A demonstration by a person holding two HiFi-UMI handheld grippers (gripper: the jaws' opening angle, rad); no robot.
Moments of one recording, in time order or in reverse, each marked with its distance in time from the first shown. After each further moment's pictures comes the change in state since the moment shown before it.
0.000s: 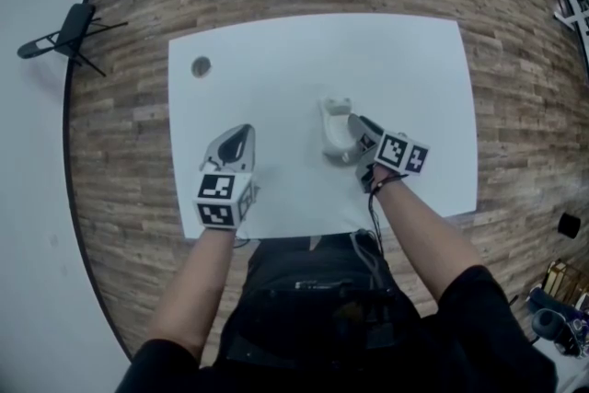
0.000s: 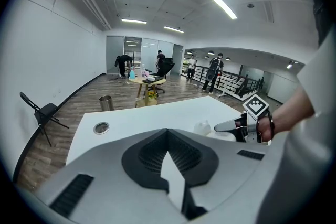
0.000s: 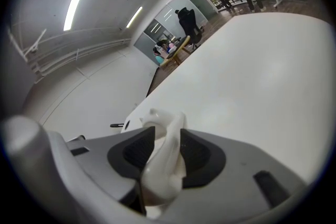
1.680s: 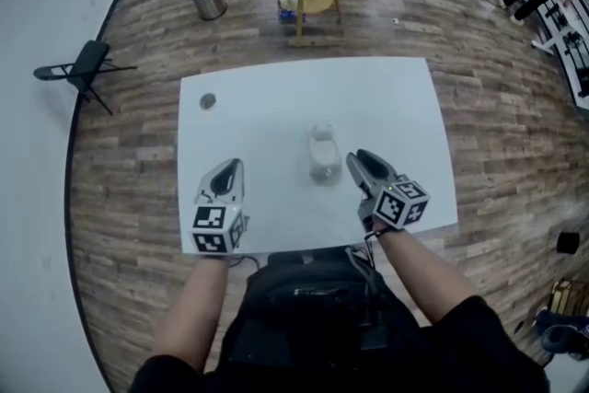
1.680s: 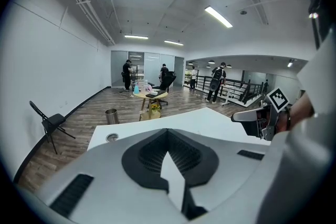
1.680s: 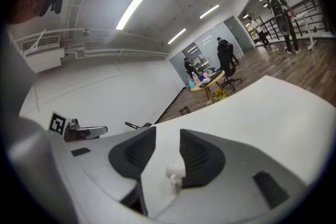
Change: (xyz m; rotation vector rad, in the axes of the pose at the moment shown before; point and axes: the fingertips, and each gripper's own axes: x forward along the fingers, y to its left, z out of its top) left arm -0.073 -0.018 0.016 0.028 -0.138 0.058; right arm -0.120 0.090 0.019 -0.380 -0.225 0.166
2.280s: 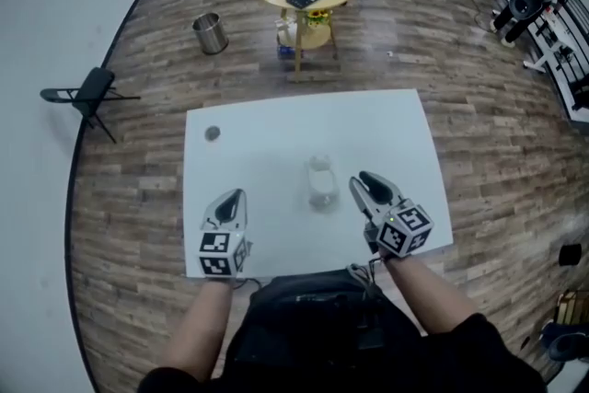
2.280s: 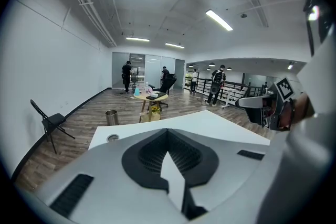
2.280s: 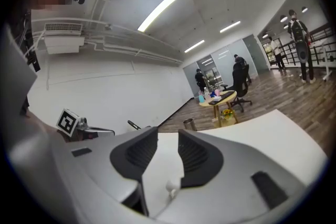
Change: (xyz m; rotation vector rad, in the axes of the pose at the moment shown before) left arm -0.010 0.001 -0.002 -0.016 -0.029 0.001; right arm -0.024 0.039 0.046 -0.224 -0.069 0.043
